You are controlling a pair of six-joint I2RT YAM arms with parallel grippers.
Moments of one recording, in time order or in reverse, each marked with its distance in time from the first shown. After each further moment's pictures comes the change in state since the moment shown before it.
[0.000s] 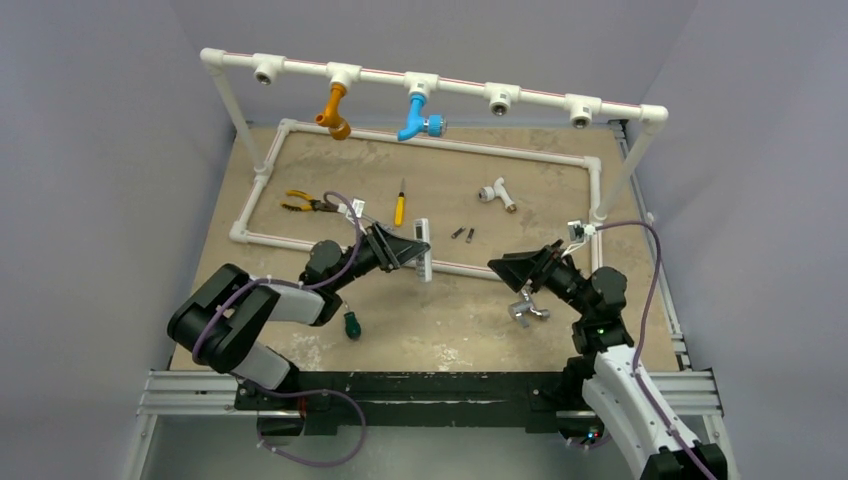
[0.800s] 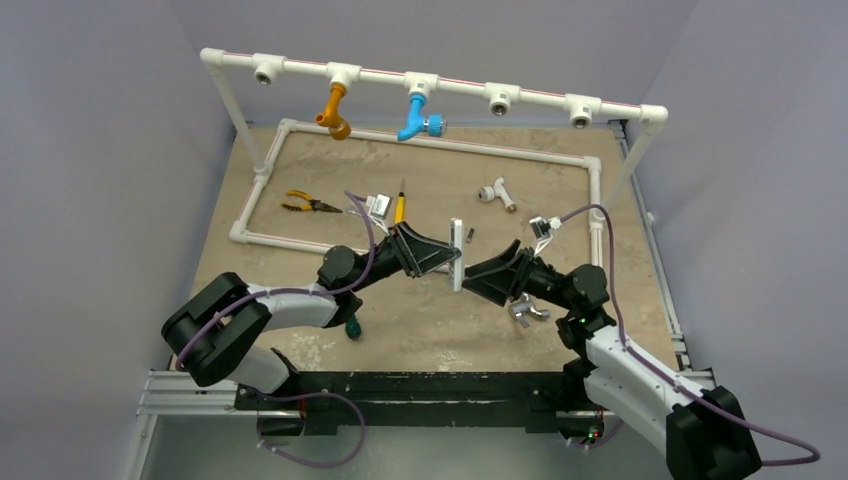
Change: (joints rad) left arm -0.249 -0.081 0.124 0.110 -0.031 -0.088; right arm 0.271 0.229 0.023 0.379 -0.132 0.242
